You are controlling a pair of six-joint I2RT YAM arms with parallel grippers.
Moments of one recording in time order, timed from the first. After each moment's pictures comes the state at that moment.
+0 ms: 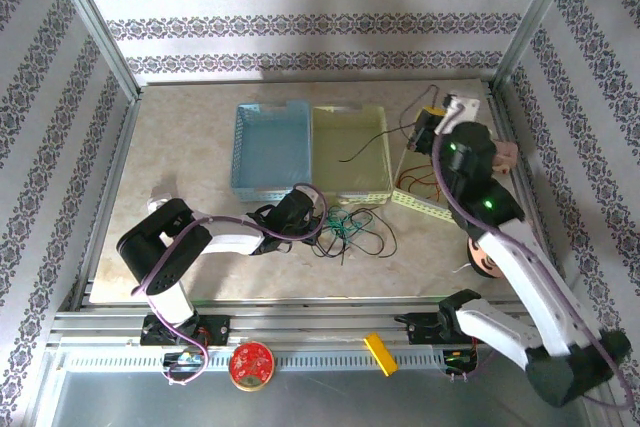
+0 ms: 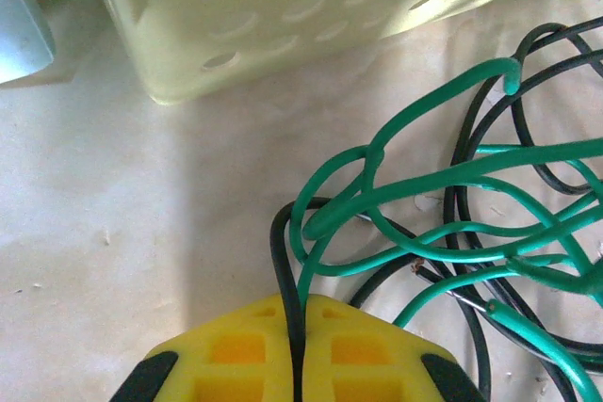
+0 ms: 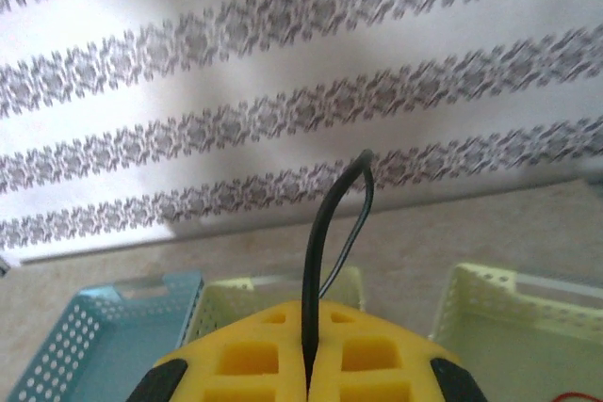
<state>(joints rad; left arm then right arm) -0.79 1.71 0.71 0.17 0.02 -0.50 0.38 1.01 1.03 -0.19 0.23 0.32</state>
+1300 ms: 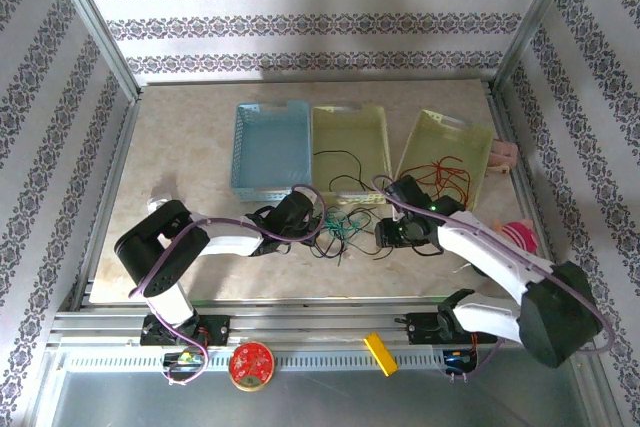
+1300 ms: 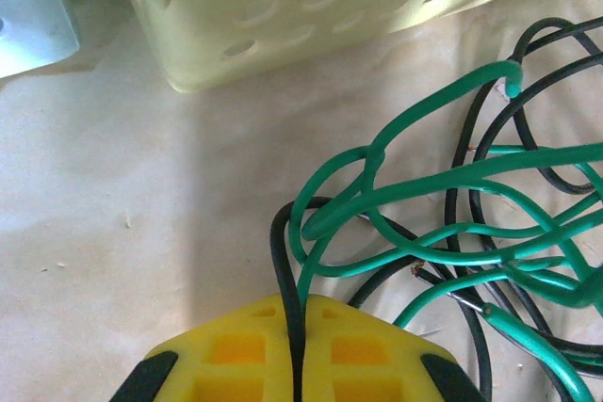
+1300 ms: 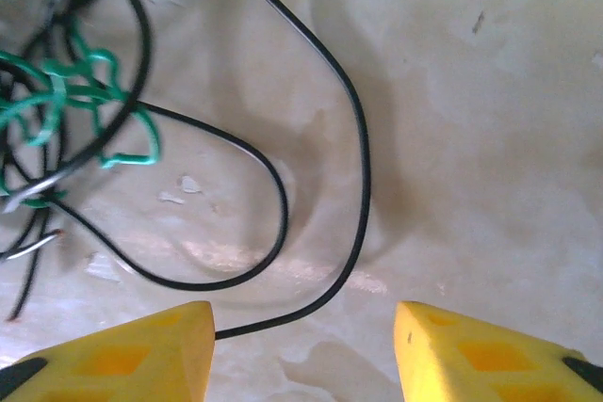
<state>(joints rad) -0.80 1.70 0.71 0.15 0.00 -0.50 0.52 1.21 0.71 -0.78 -0.03 0.43</state>
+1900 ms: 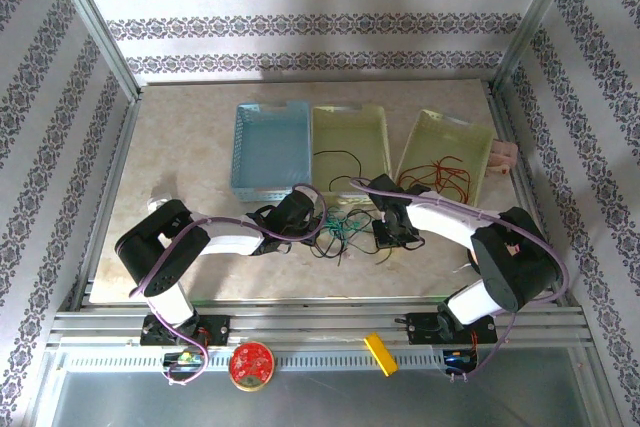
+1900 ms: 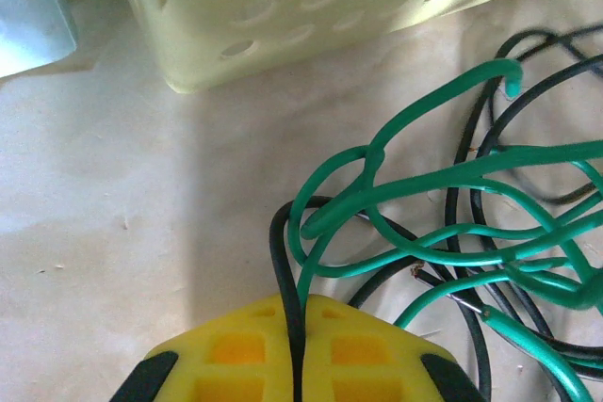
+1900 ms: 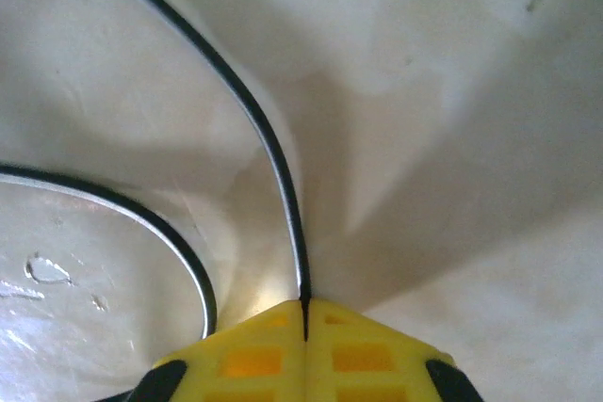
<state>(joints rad) -0.80 1.70 0.72 0.14 0.00 -0.50 0.54 1.51 0.77 -0.75 0.05 0.44</state>
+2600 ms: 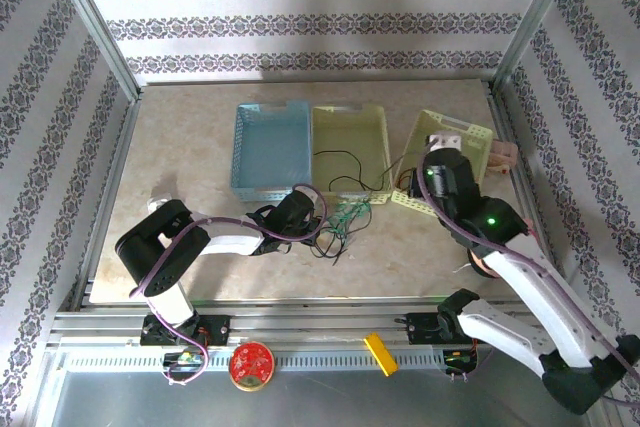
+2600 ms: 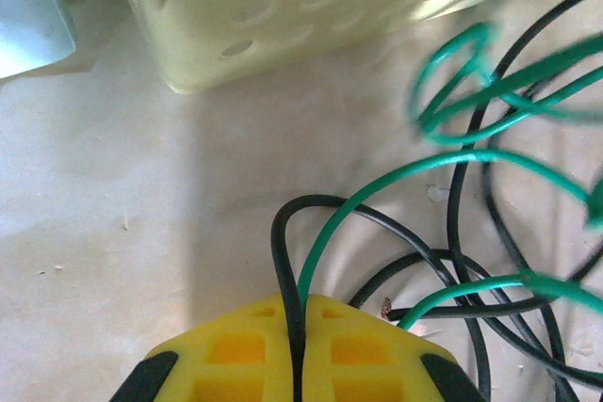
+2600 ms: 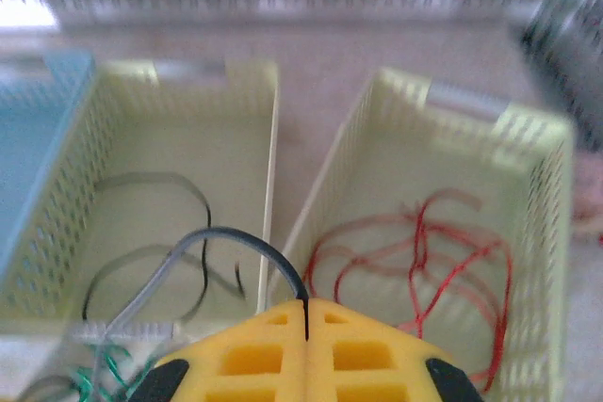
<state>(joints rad) -0.80 1.70 0.72 0.14 0.00 -0.50 0.54 0.88 1.02 -0.70 0.46 0.31</state>
